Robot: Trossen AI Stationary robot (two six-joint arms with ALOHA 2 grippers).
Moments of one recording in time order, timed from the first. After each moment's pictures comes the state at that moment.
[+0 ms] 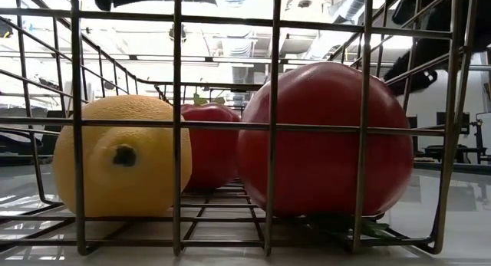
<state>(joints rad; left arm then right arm) -0.26 0.63 0.54 0.17 -0.76 0.19 0.49 1.05 0.48 -0.13 0.56 0.54</state>
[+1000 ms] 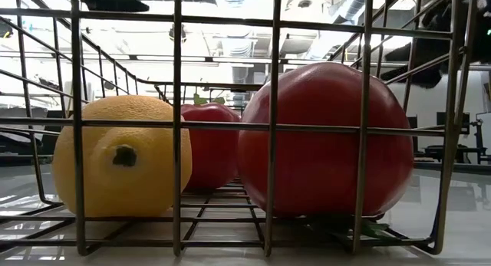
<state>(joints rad) -0.26 0.56 0.53 -0.02 -0.76 0.13 0.19 0.23 0.19 -0.14 0.53 0.24</state>
